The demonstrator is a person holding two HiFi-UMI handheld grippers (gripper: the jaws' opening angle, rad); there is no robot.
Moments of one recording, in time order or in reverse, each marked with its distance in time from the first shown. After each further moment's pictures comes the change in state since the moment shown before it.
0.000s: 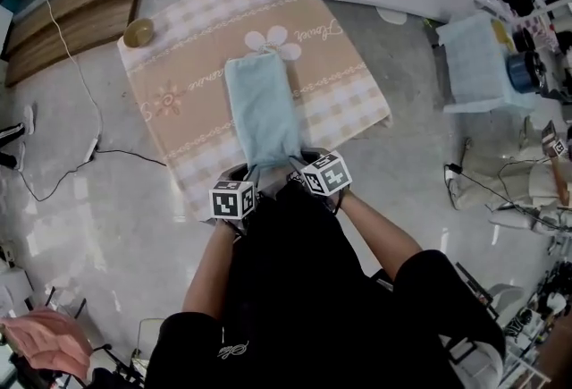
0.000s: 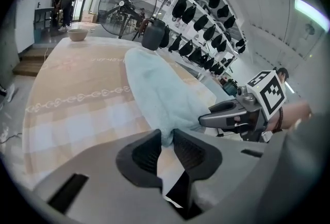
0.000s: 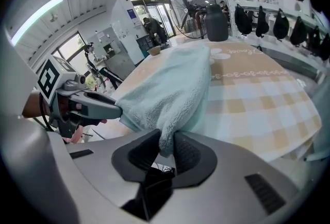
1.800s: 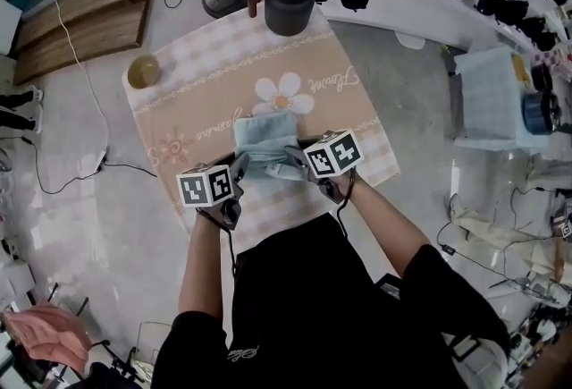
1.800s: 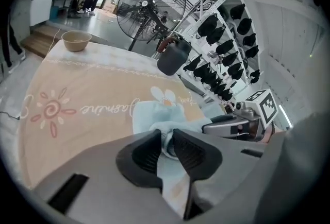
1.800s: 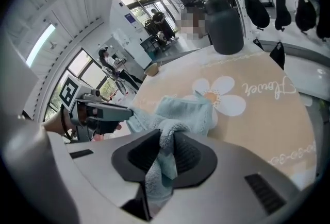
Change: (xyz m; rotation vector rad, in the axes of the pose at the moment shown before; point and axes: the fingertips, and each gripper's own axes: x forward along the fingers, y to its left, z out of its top) left arm 0.023 0.062 0.206 -0.249 -0.055 -0.037; right arm 0.011 -0.070 0.205 0.067 0.060 0.218
